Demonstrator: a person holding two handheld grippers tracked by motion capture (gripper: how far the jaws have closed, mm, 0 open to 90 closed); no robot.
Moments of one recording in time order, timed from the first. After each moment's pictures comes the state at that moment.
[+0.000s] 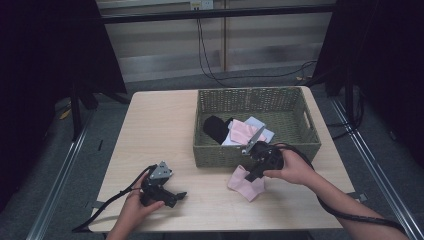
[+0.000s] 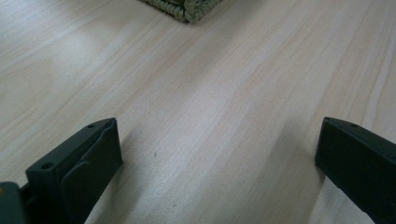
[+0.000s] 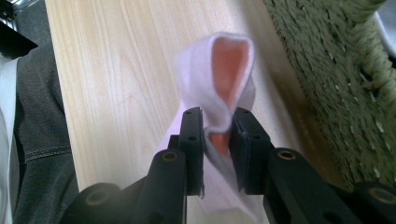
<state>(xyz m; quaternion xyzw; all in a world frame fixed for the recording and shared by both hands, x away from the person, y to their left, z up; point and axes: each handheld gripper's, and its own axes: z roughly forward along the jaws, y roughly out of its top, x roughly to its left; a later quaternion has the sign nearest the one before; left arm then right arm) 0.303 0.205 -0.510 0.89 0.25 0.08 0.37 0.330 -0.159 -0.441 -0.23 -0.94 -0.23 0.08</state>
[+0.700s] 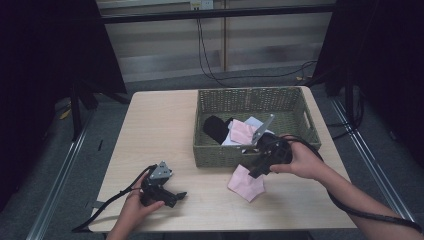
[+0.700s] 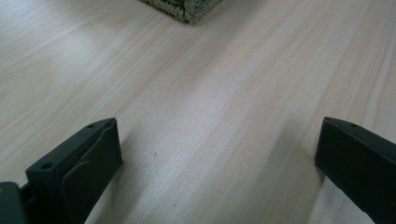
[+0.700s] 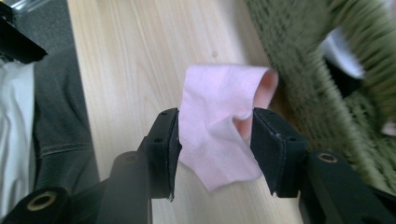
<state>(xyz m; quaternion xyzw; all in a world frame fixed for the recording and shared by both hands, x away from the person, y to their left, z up) 0.303 0.205 -0.510 0.89 0.25 0.08 0.37 0.326 -0.171 -0.399 -0.22 -0.94 -0.25 0.06</state>
